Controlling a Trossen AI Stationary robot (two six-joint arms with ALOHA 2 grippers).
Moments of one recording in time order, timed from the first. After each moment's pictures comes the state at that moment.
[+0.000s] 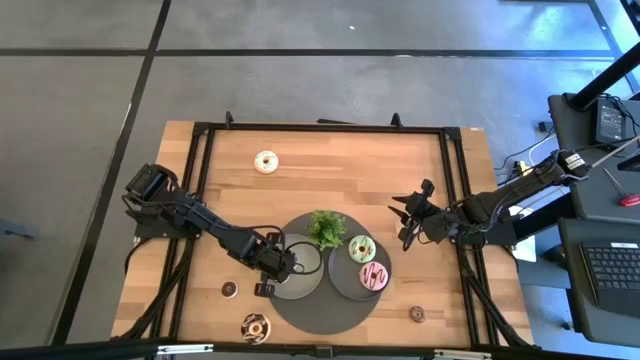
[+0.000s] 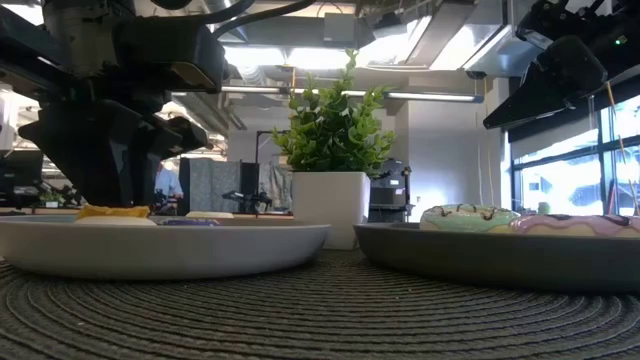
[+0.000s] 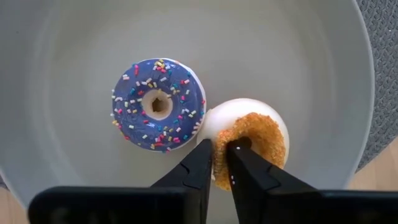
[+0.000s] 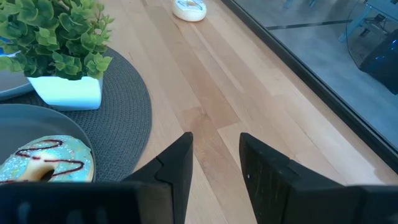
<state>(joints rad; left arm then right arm) -0.45 1.71 0.97 -0.46 -0.09 -0.35 0.43 0.89 0.47 -0.34 0.83 0.42</state>
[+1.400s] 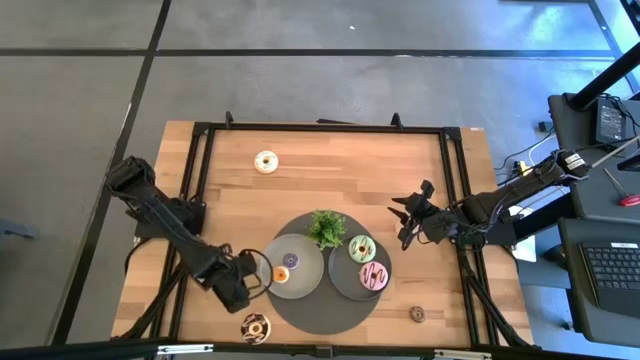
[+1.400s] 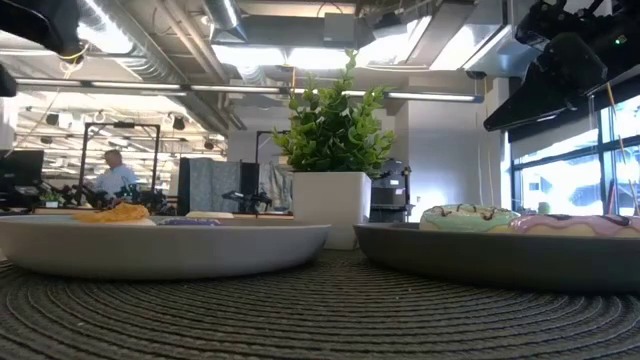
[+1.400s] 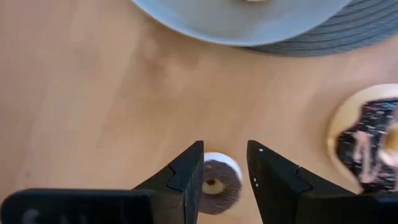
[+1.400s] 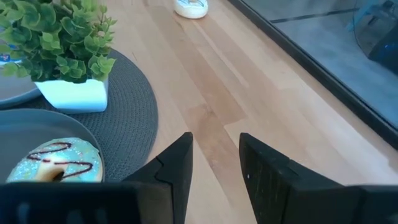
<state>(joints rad) -0.77 1.52 0.97 -0.82 -0.11 -1.26 0.43 0.89 0.47 -0.34 0.81 0.47</state>
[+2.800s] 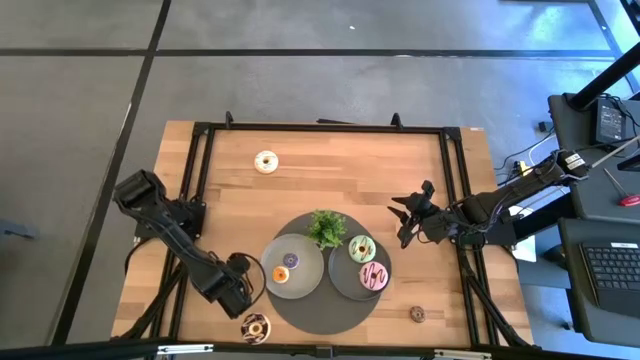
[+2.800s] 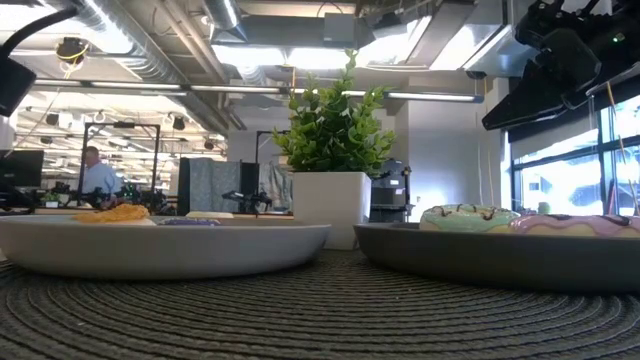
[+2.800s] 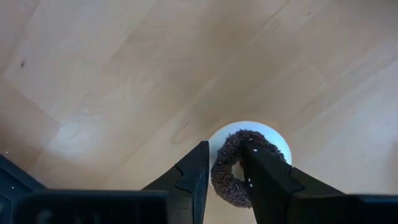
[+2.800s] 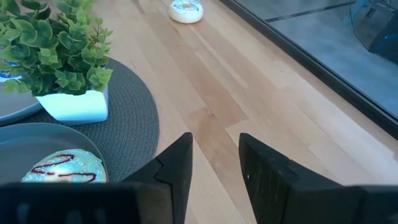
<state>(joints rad) -0.82 1.68 0.97 -0.89 0.00 -1.64 0.43 0.89 0.47 -0.33 0.82 0.52</state>
